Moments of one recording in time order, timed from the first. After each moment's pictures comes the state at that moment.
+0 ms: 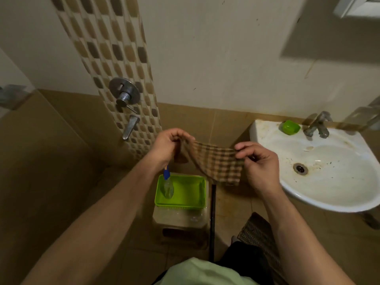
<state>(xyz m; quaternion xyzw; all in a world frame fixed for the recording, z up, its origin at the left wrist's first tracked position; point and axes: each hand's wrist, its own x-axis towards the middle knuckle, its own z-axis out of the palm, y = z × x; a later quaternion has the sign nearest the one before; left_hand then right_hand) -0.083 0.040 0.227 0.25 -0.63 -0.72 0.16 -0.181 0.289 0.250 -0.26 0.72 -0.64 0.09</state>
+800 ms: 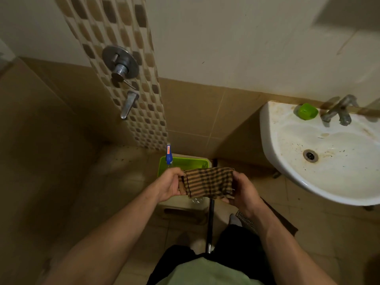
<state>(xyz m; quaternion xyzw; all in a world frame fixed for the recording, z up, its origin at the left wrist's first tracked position) -0.025 0.064 0.077 0.36 -0.38 -0.84 -0.14 -0.161 0.295 0.100 0.09 0.62 -0.60 0.50</state>
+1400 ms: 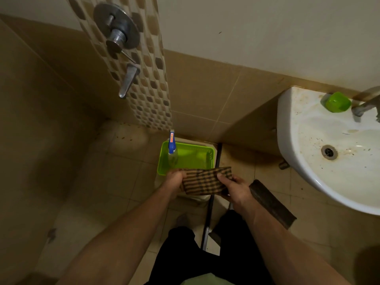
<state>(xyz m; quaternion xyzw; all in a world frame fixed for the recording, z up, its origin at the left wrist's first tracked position) -0.043 0.085 0.005 0.60 -0.40 -0.69 -0.03 -0.159 0.252 0.049 0.18 0.69 -0.52 0.47</state>
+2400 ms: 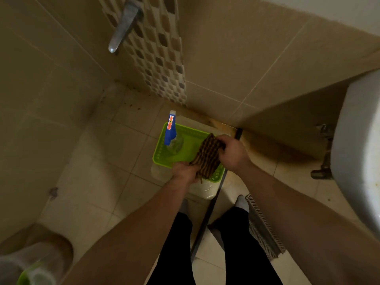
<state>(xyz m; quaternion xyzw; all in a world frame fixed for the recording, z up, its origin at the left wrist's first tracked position) -0.102 0.093 -0.112 0.69 -0.32 -0.65 0.00 -0.265 0.147 -0.092 -0.34 0.83 -0.20 0.39</state>
